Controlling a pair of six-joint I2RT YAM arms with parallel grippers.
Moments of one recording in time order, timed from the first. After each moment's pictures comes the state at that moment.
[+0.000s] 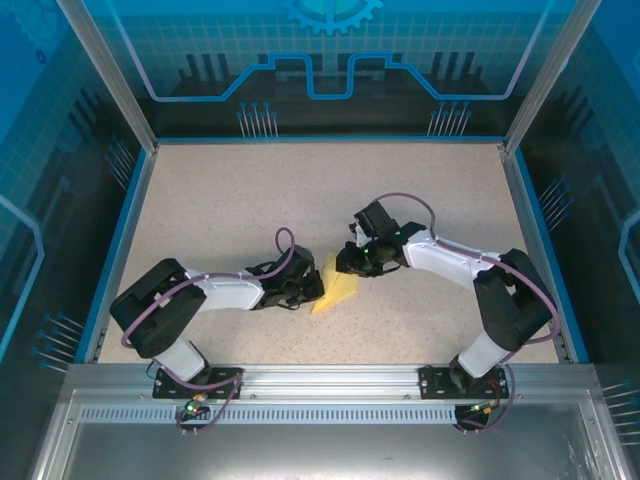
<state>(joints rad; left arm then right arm) -0.74 1.61 0.65 0.03 0.12 -0.98 0.61 1.61 1.00 -0.47 -0.39 0.70</state>
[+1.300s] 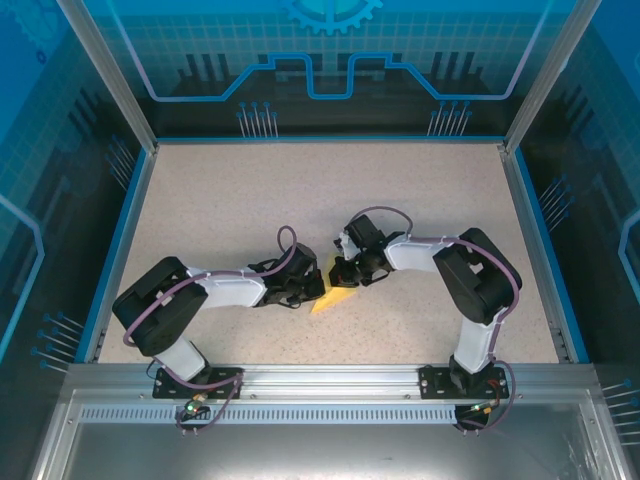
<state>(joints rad) -0.74 1.62 0.68 -0.01 0.12 -0.97 0.62 1.84 0.96 -0.27 -0.51 0.56</state>
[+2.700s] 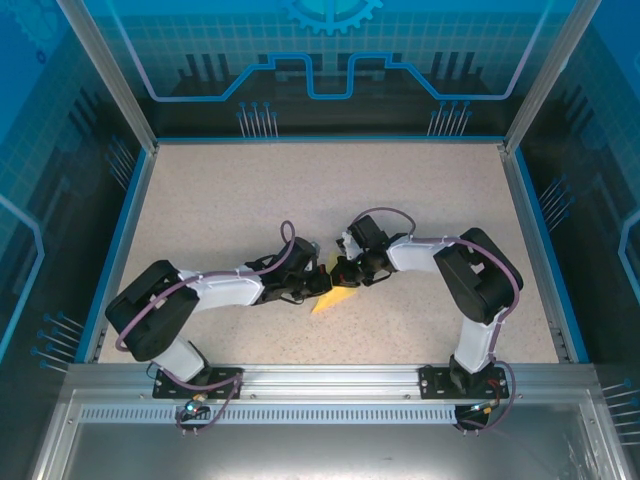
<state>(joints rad) -0.74 1.58 0.70 0.01 0.22 -0.96 0.60 1.84 0.94 -0.24 -0.54 0.58</state>
